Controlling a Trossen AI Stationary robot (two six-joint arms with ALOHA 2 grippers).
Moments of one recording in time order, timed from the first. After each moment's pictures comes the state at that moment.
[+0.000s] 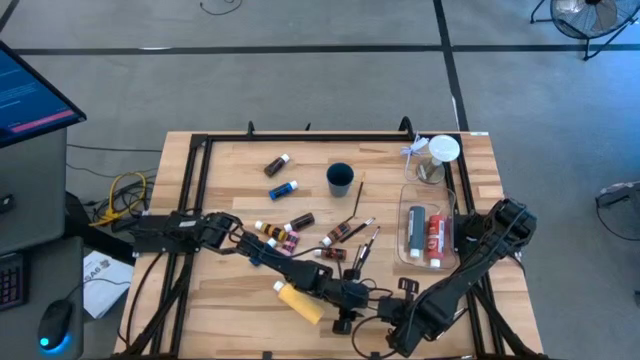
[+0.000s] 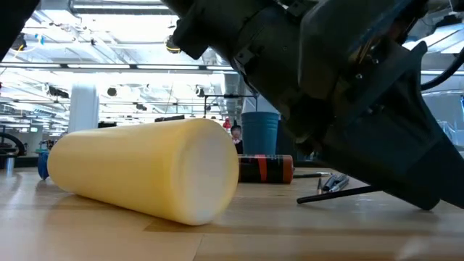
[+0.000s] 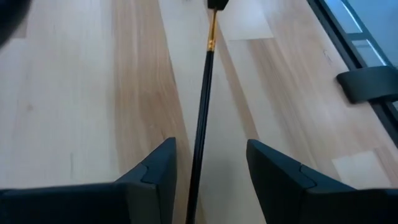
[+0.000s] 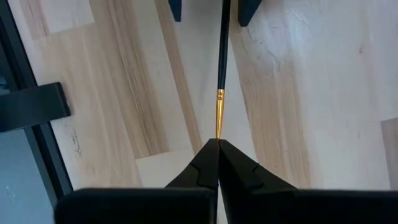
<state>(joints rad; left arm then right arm) -0.39 2.37 1.65 -0.02 -0.02 -0.22 0.84 1.86 1.25 -0.81 0.18 1.06</state>
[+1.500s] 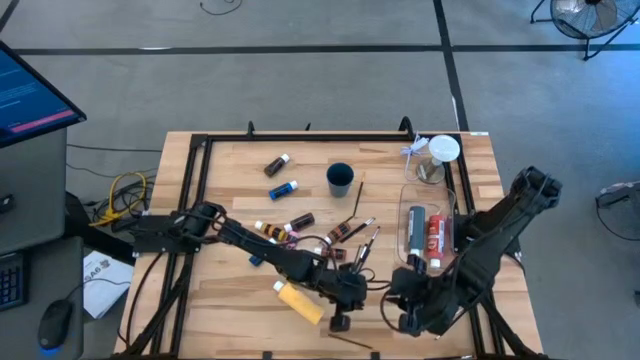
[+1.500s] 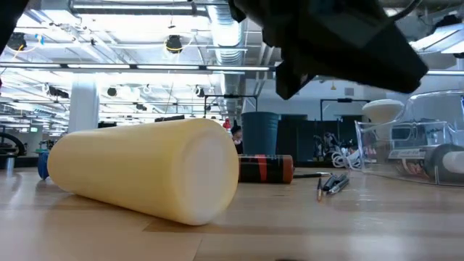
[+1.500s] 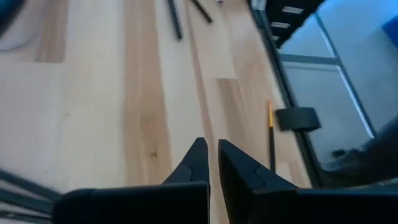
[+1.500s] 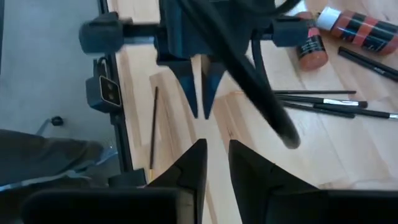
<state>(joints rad) -0.39 2.20 1.65 -0.17 0.05 -0.33 0.84 1.50 1.25 -0.81 0.45 1.04</state>
